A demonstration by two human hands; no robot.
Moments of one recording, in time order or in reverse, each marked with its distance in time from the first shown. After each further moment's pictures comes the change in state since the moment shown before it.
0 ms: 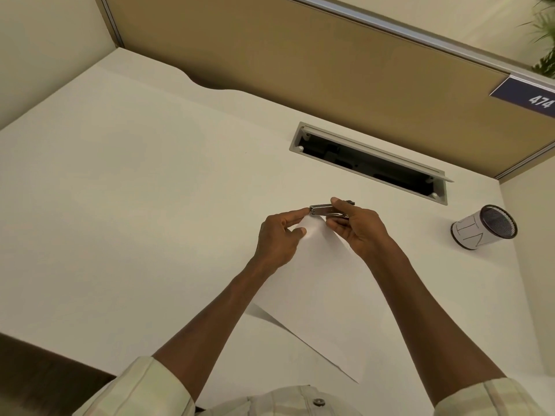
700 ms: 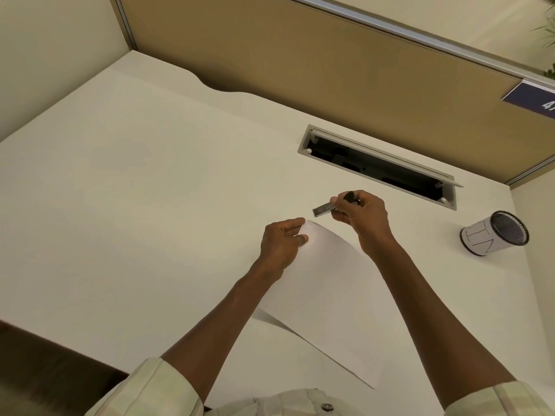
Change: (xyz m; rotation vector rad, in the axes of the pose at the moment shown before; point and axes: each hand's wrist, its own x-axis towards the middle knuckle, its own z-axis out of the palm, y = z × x) left_hand 0.003 -0.021 -0.002 -0.295 0.003 -0.278; right_hand -0.002 -0.004 0.012 -0.348 -0.025 -0.363
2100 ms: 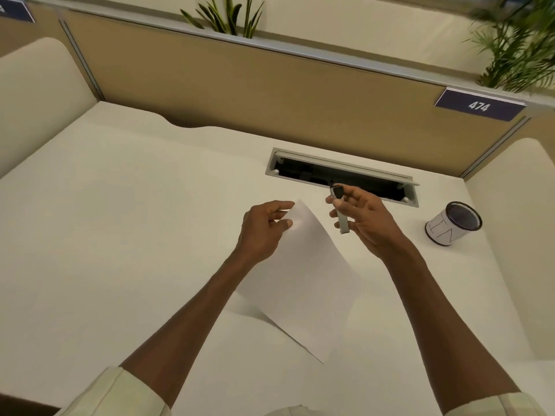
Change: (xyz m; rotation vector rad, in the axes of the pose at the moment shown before) left_hand -0.021 0.075 0.015 0.434 -0.063 0.517; right_hand -0.023 -0.031 -0.077 0.028 -0.206 -0.152
